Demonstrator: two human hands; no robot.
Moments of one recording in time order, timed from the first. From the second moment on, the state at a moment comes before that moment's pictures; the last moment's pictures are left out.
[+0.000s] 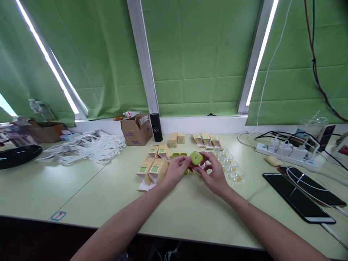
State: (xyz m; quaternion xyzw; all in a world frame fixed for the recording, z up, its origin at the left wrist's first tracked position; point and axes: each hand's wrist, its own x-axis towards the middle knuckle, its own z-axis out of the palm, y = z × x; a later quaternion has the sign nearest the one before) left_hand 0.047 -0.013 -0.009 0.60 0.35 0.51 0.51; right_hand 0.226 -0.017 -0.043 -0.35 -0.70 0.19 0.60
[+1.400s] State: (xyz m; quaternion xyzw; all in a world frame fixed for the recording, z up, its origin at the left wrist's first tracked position) left_hand 0.021 0.009 -0.018 0.51 0.21 0.55 0.63; right_hand 0.234 -0.012 -0.053 -0.35 -0.89 -0.09 0.27
